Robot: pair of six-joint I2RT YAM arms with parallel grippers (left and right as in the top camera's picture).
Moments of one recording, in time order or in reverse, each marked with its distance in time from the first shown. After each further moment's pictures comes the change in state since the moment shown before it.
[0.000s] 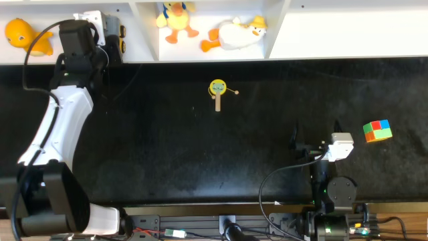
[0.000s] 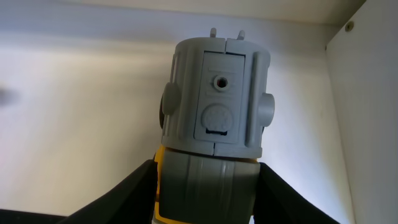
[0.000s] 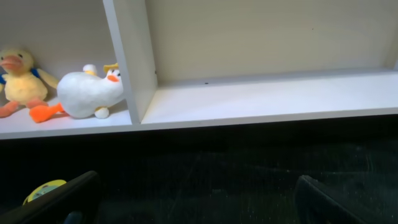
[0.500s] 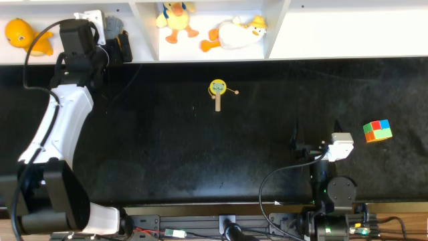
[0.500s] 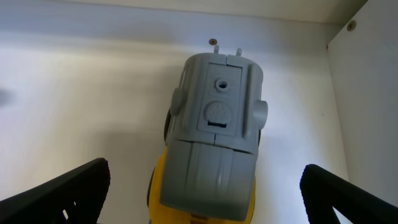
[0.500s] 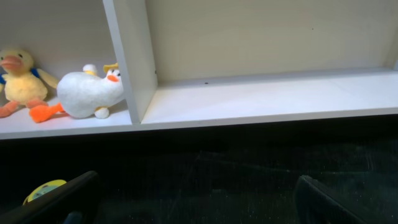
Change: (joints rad) left arm 0.000 0.011 0.007 -0.004 0.002 0.000; right arm 0.000 0.000 0.000 0.000 0.000 0.000
